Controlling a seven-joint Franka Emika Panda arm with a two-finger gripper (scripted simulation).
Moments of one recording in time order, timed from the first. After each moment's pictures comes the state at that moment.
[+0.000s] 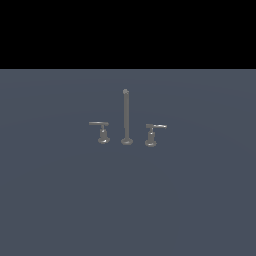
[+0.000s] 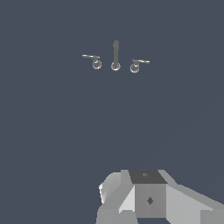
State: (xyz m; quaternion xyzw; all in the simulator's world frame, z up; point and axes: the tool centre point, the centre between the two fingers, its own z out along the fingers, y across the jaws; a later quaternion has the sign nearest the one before) arm -0.253 -0.004 0.510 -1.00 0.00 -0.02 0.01
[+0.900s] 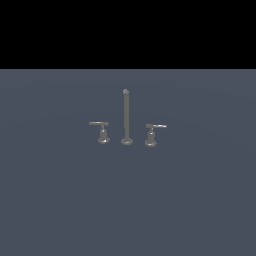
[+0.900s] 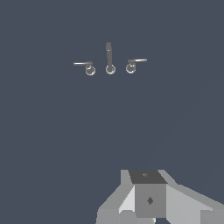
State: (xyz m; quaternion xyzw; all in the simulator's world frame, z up) arm -0.220 0.011 0.472 -1.00 0.08 -0.02 0.01
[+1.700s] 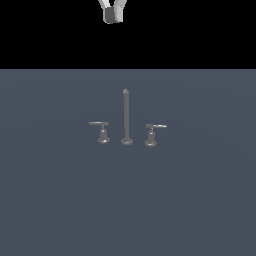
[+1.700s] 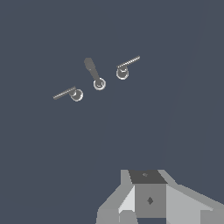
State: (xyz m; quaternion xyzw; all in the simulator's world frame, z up) arm -0.129 0.024 0.371 -0.96 0.27 -0.01 0.01
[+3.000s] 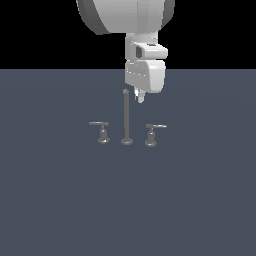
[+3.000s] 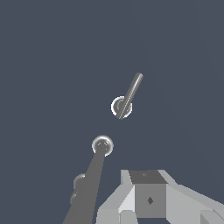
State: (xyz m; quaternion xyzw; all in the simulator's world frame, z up) arm 0.017 -0.037 0.198 -0.82 0.58 -0.01 0.00
